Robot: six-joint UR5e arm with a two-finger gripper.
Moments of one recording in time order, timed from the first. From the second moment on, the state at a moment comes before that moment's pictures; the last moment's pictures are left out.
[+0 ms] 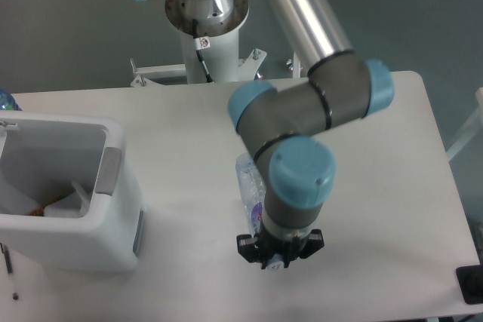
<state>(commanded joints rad) 2.42 -2.14 -1.09 -1.30 1.30 0.30</state>
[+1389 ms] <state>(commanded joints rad) 2.46 -1.91 -1.08 -1.01 0.69 0.34</state>
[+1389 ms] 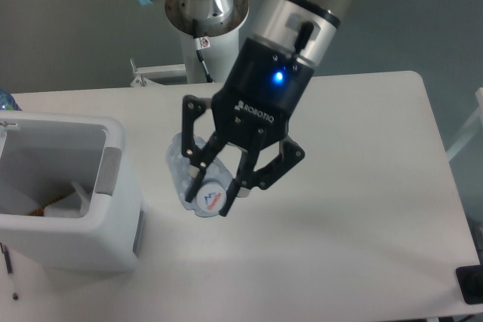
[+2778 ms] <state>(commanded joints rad) 2.17 -1.95 -1.15 -0.91 0.65 0.35</state>
